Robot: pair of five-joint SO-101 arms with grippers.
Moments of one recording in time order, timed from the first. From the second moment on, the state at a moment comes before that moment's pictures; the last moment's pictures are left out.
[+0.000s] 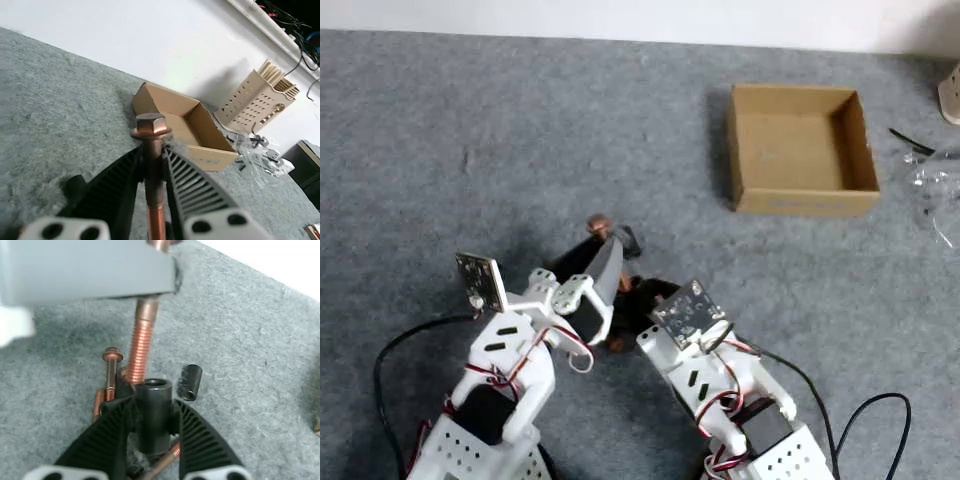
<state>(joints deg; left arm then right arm) 25.0 -103.5 96.0 21.8 38.5 -38.2 -104.3 96.0 38.4 12.4</state>
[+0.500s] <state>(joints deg) 21.3 -103.5 96.0 21.8 38.5 -38.2 -104.3 96.0 38.4 12.4</state>
